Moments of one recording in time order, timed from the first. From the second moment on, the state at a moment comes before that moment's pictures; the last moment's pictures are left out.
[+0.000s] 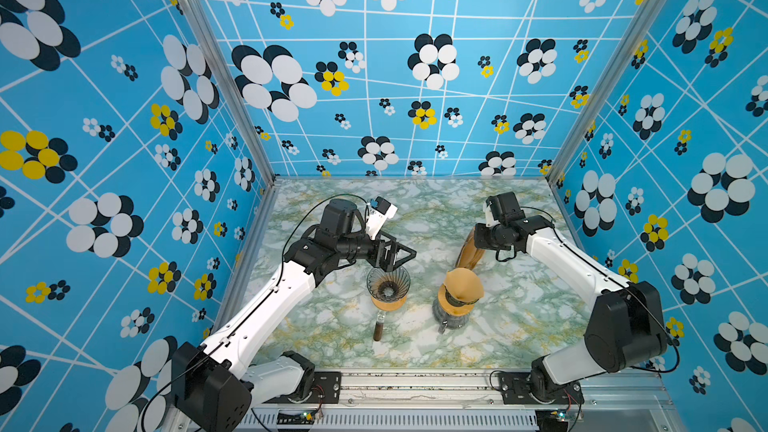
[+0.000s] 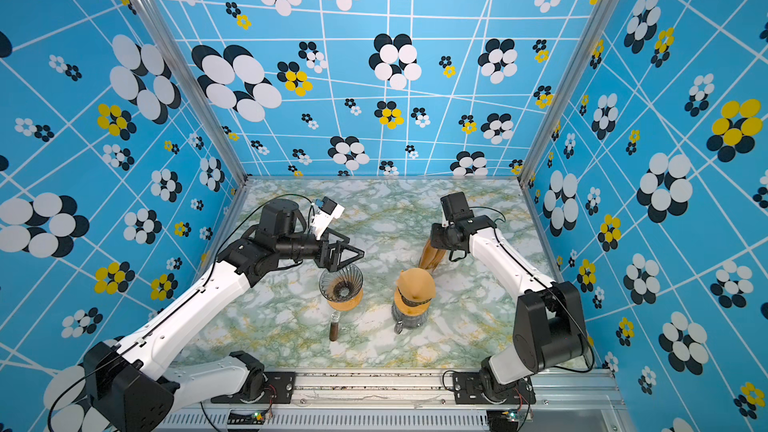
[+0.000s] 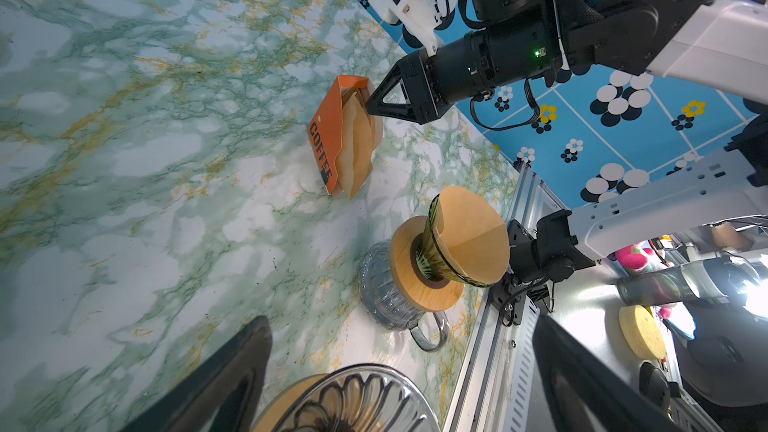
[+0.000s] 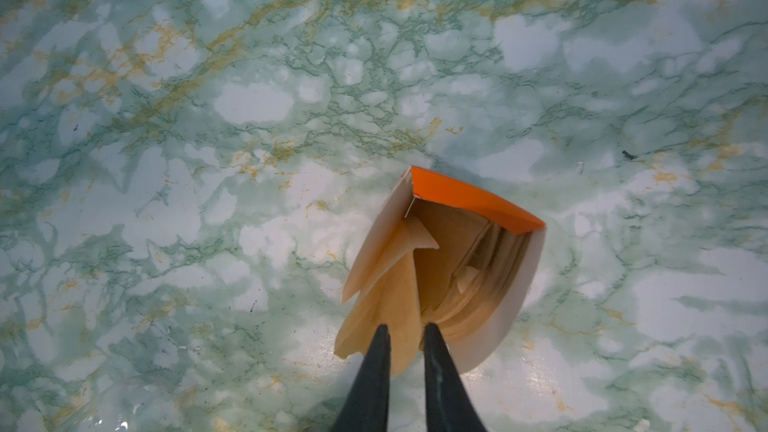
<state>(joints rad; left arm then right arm) -0.48 1.20 1.07 -0.44 0.71 -0.18 0.30 1.54 1.18 -0.66 -0.01 0.34</state>
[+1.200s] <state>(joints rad) -0.48 1.20 1.07 -0.47 0.69 -0.16 0.30 1.47 1.32 -0.71 -0.02 0.29</state>
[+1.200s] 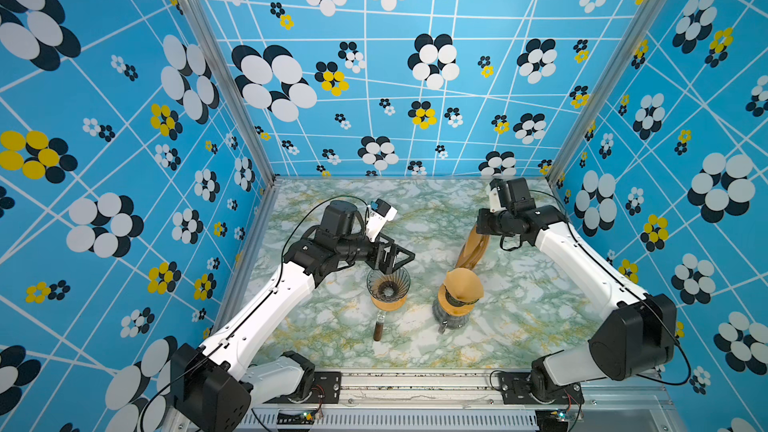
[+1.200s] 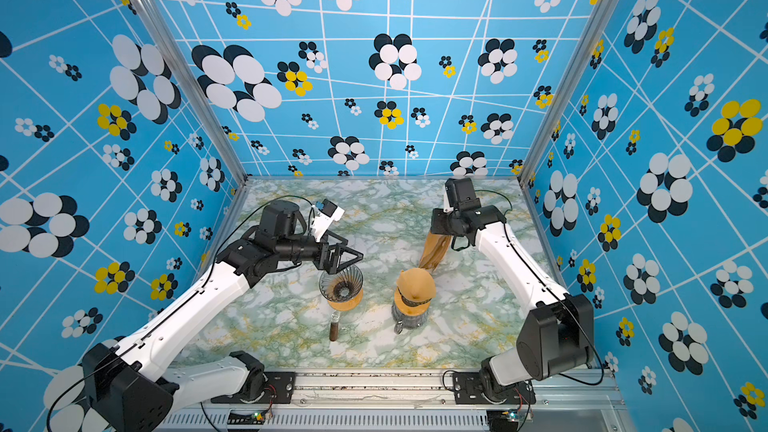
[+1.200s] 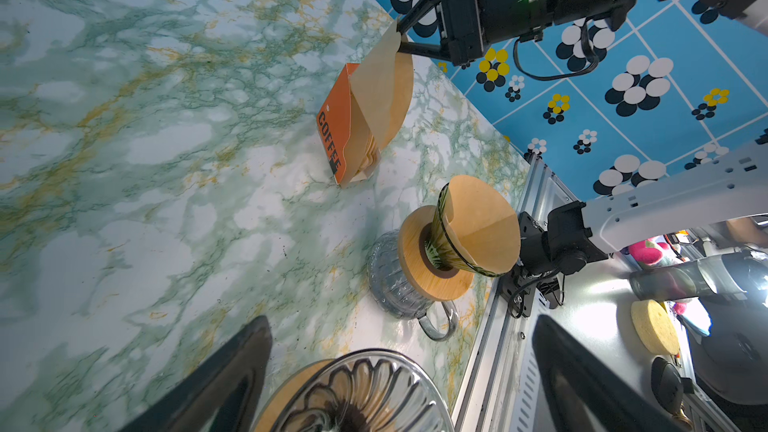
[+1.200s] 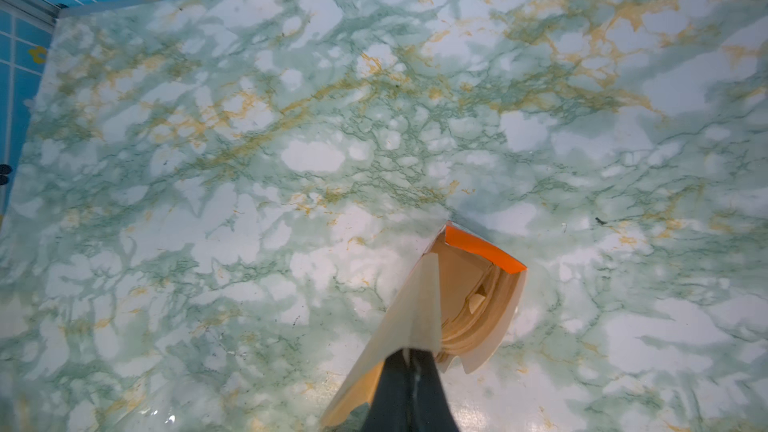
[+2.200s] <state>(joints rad) -0.49 0.77 1.04 -0.78 0.48 -0.03 0.73 1.60 1.89 -1.17 -0.34 0.11</state>
